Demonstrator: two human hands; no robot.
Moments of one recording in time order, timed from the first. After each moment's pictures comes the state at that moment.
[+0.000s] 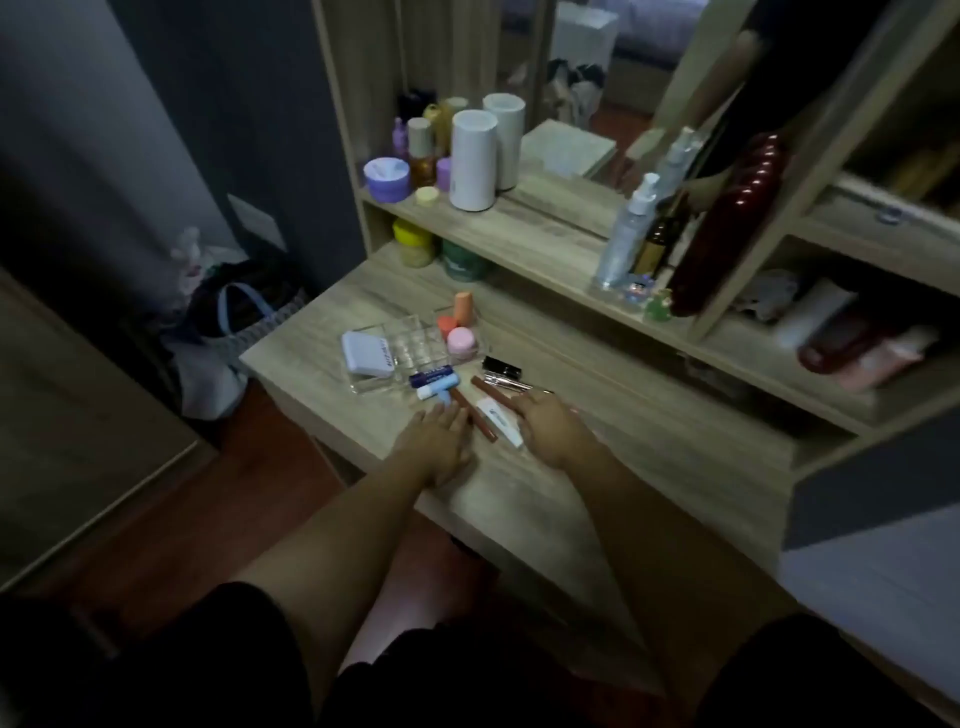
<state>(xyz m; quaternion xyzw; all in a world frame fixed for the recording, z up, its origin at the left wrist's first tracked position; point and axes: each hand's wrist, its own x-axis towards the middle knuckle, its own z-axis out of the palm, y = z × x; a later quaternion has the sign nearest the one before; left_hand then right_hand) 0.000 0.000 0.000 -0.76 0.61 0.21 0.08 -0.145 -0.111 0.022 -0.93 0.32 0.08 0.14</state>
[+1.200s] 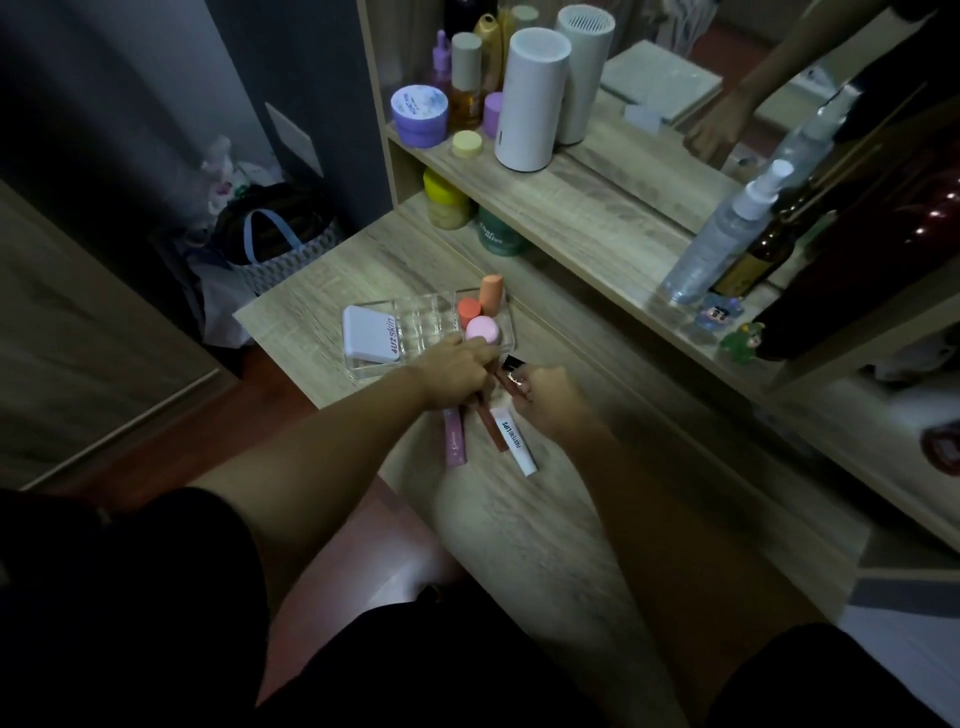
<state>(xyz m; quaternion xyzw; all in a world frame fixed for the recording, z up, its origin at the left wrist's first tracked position) 0.057 -0.102 0.018 -0.65 0.74 0.10 0.16 -0.084 -0.185 -0.016 -0.91 0.35 0.04 0.24</state>
